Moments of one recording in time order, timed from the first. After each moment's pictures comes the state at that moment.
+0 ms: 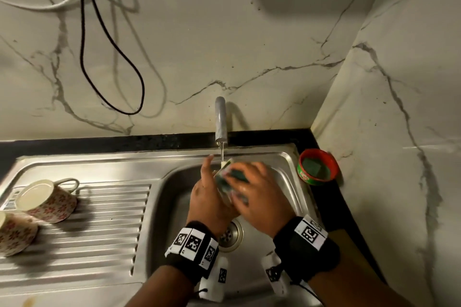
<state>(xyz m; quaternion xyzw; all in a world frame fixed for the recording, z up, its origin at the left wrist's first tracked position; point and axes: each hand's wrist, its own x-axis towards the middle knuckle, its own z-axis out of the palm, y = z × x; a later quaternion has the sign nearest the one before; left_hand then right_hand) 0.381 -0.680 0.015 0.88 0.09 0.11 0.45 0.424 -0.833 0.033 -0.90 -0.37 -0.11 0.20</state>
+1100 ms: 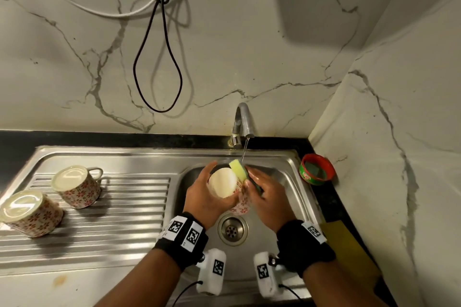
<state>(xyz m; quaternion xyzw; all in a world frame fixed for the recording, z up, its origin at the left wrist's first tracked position) 0.326 -0.609 0.038 0.84 0.08 0.11 0.52 0.370 -0.786 0.037 -0.86 -0.23 -0.08 0.45</state>
